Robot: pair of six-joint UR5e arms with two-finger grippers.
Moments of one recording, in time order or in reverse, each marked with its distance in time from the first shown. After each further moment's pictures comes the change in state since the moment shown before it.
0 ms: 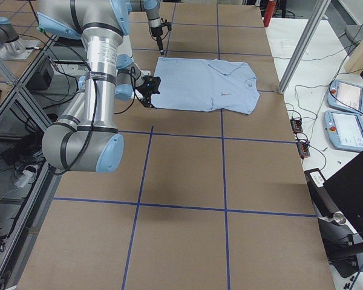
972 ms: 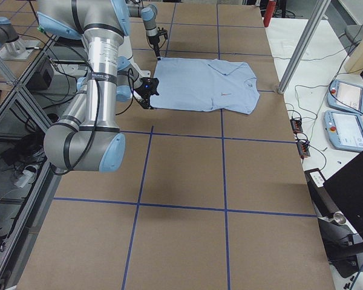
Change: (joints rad) left arm 0.036 0.001 0.093 0.039 0.011 -0.003; right arm -0.031 0.005 -0.024 -0.001 -0.049 0.006
